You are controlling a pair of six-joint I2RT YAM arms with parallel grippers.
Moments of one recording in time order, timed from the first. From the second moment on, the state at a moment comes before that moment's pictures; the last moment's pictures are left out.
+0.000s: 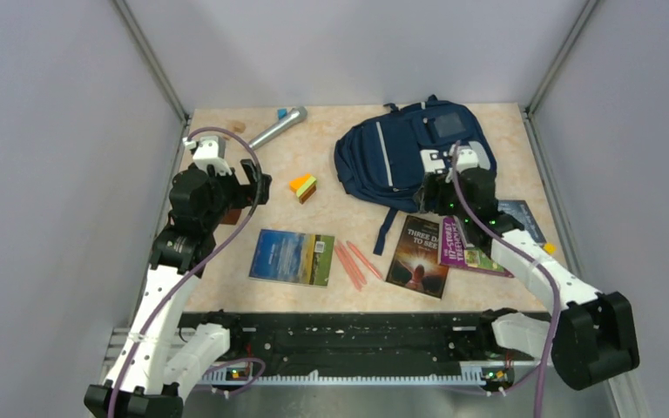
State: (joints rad) left arm -0.18 0.83 0.93 -0.36 0.06 -0.26; right arm 0.28 1.10 0.68 -0.04 -0.06 0.25
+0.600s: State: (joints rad) left arm -0.18 0.83 0.93 -0.36 0.07 -0.26; right arm 0.47 1.56 0.86 -0.05 0.27 0.19
